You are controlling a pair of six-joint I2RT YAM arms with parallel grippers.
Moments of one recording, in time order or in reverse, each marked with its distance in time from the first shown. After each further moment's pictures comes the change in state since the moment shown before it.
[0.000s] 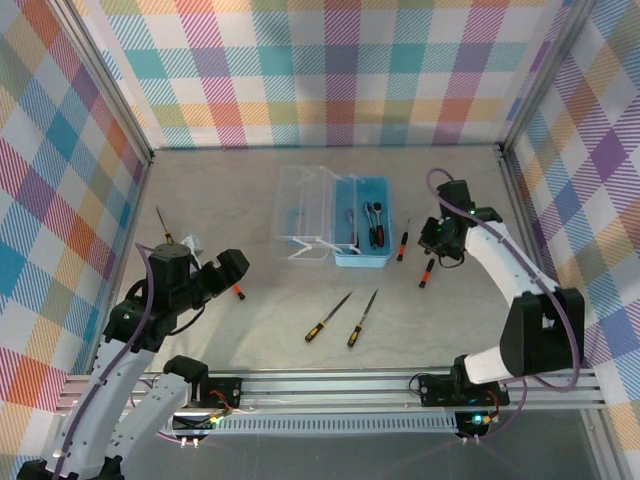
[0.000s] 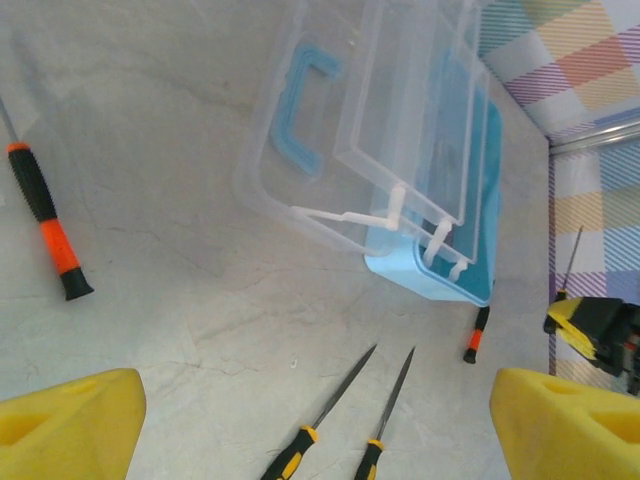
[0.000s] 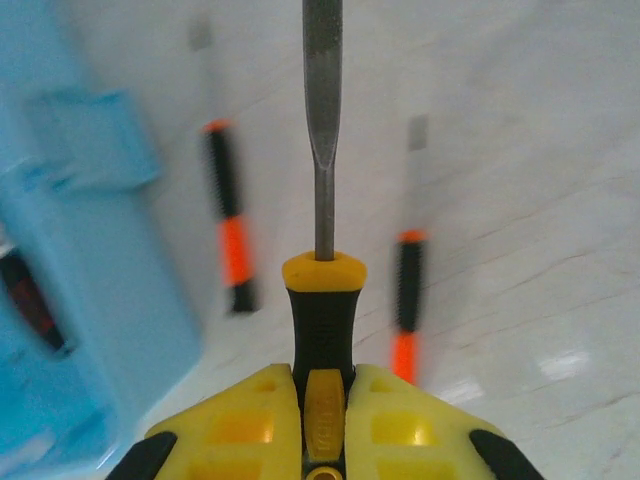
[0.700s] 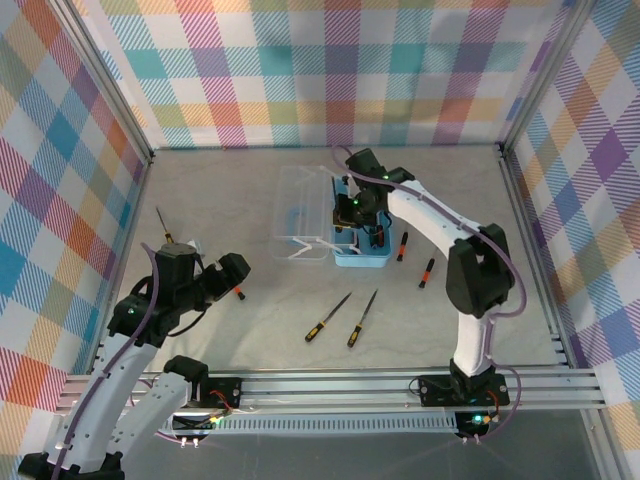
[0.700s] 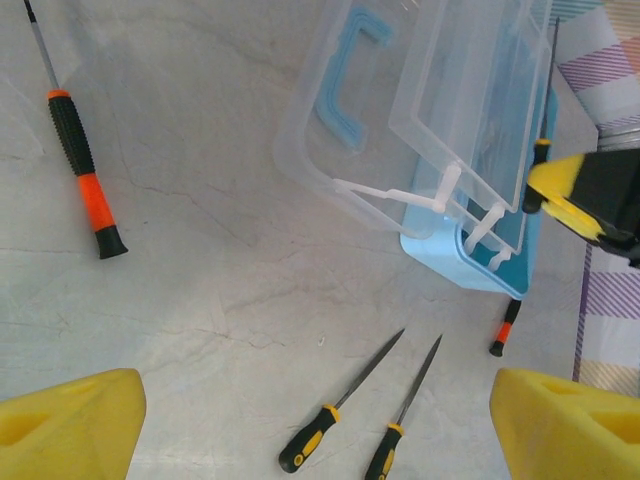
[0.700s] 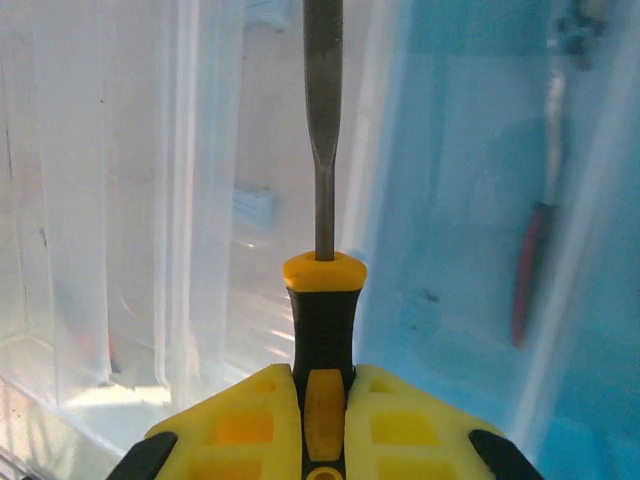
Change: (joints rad) left arm 0.000 0.031 0.005 -0.061 -0.004 -0.026; right arm 0.330 0.536 0.598 -0.027 -0.286 -0.054
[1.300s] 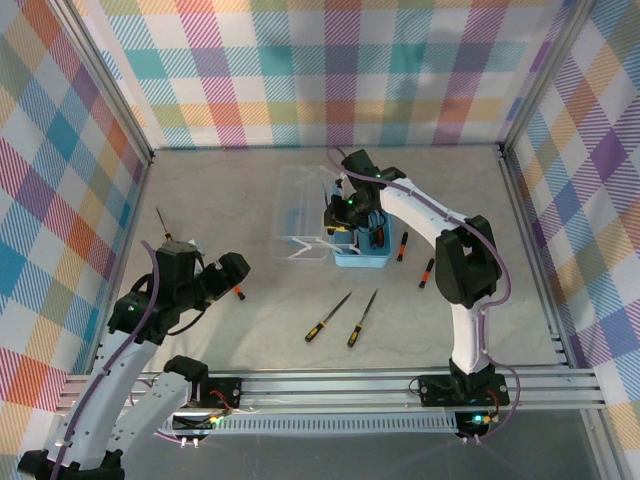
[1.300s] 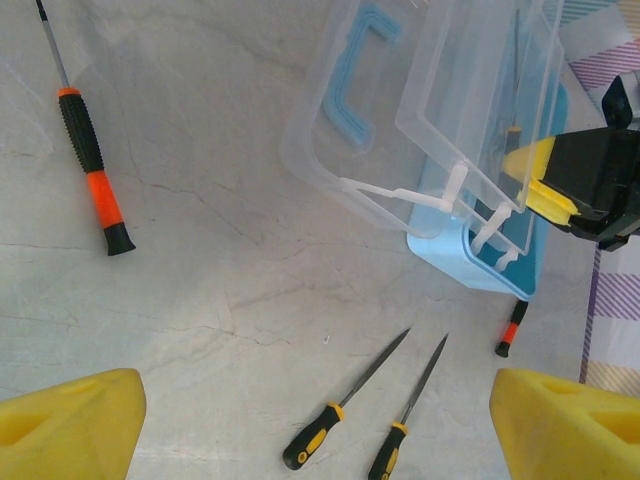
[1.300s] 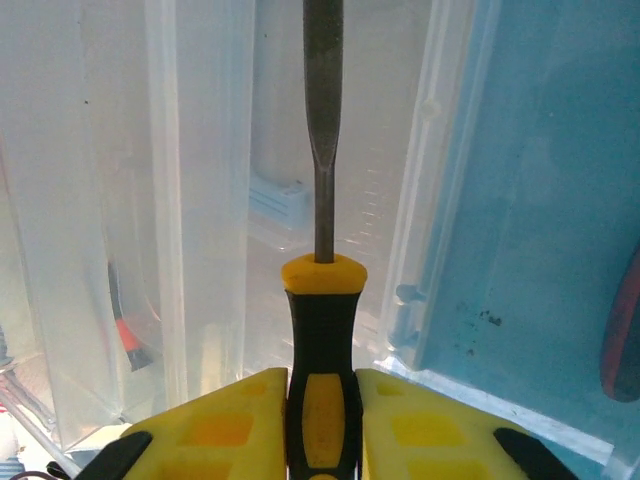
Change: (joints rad) left arm 0.000 0.010 0.016 -0.014 -0.006 0.000; right arm 0.000 0.083 0.037 0.016 -0.115 0.016
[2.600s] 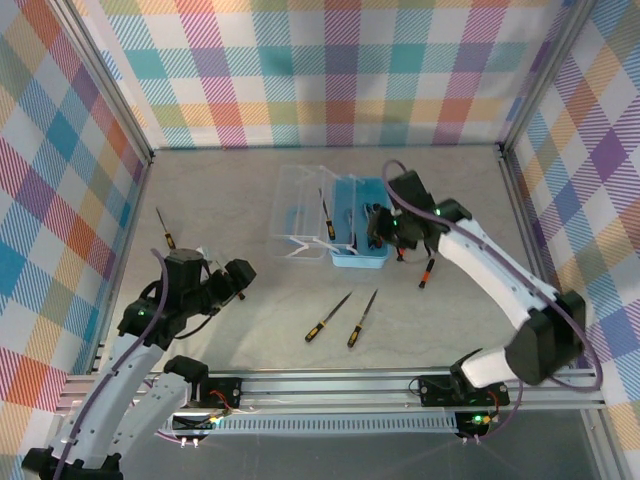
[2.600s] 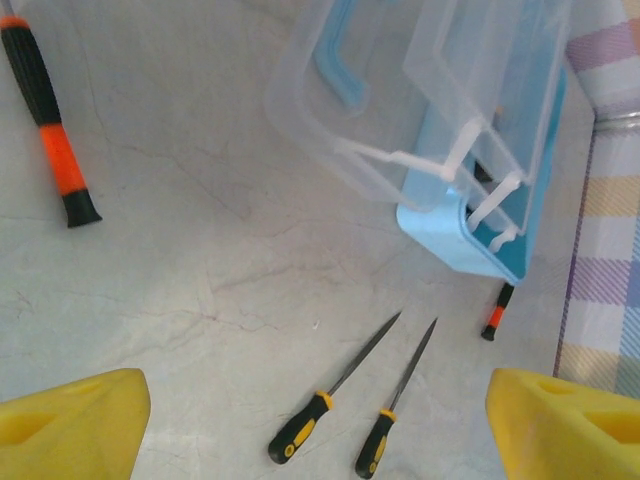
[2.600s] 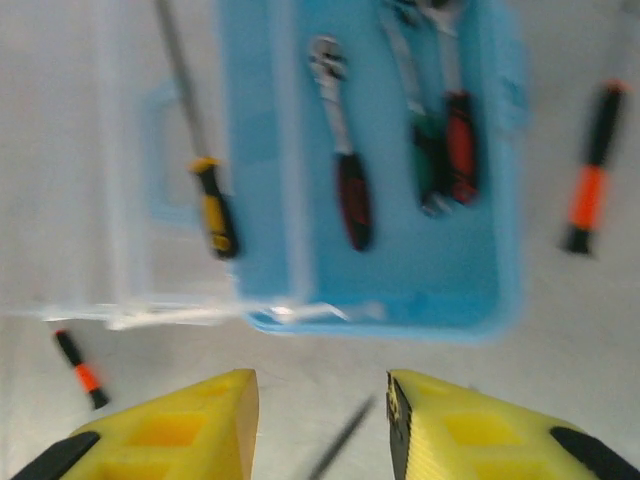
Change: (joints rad) left arm -0.021 -0.026 -0.141 0.115 0.064 -0.063; right arm 0.020 -0.653 -0.494 -0.025 0.422 0.221
